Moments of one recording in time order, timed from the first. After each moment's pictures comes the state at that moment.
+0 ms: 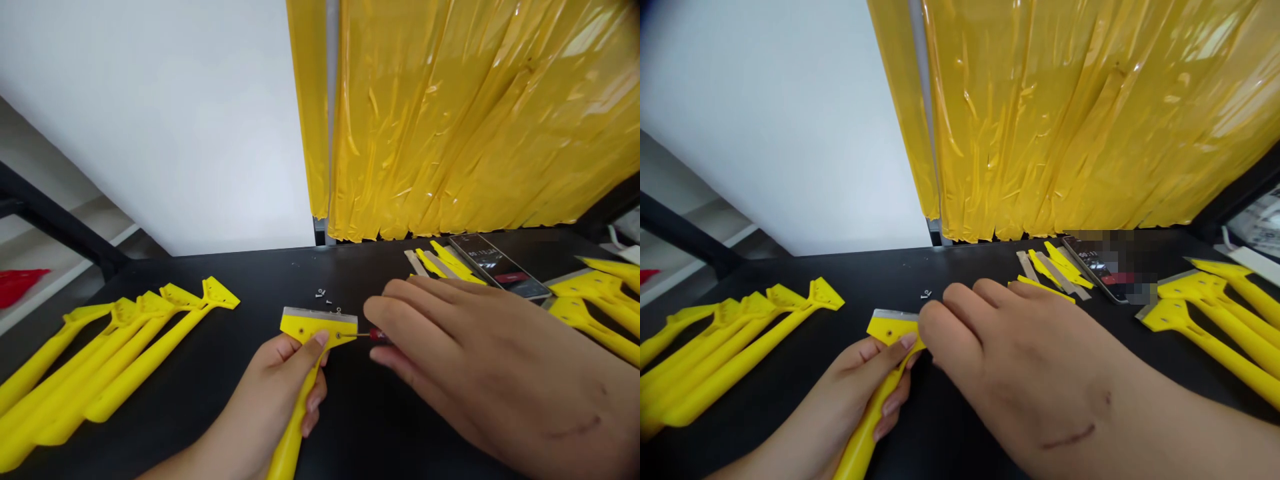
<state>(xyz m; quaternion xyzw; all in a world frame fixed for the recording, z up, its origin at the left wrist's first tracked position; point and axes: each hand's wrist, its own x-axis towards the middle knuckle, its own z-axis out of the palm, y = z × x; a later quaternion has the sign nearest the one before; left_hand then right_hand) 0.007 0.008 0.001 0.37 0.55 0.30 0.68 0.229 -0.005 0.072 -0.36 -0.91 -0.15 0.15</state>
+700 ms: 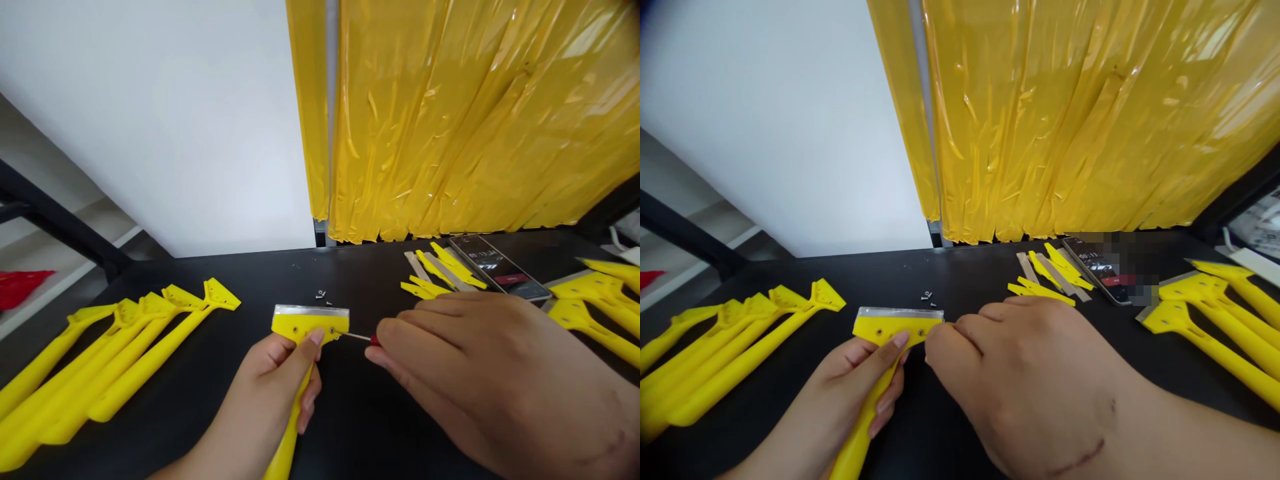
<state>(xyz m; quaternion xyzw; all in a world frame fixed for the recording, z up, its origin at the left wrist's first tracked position) 0.005 0.005 0.014 0.46 0.57 0.31 0.61 0.228 -0.009 0.073 -0.36 -0.90 -0.14 0.20</state>
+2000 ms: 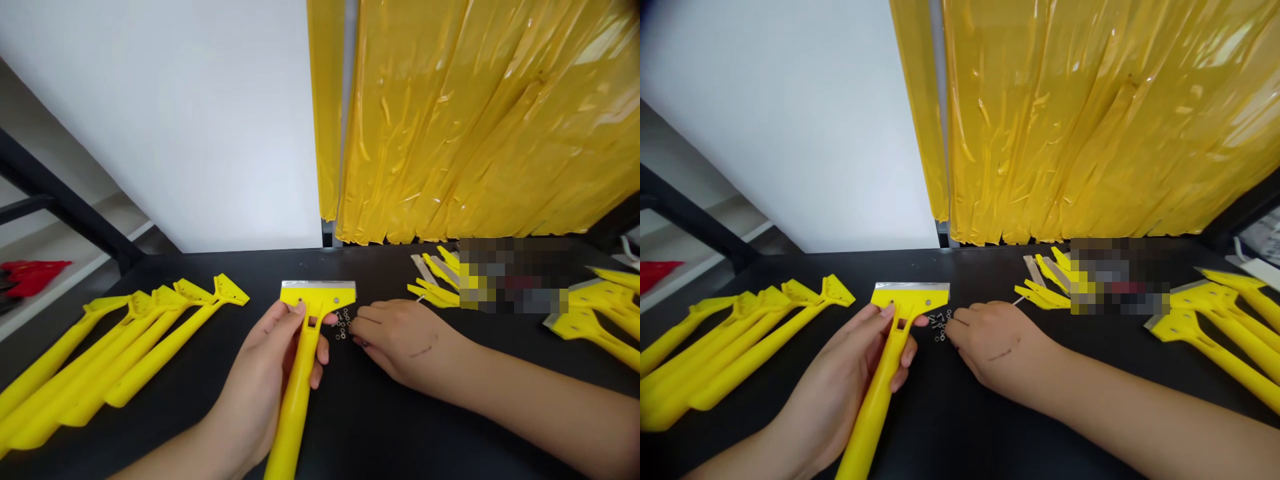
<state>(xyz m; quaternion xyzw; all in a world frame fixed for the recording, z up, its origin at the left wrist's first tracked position) 0.003 0.016 0.024 0.35 0.46 0.46 0.68 0.216 0.039 -0.006 -0.39 -0.92 0.06 0.07</state>
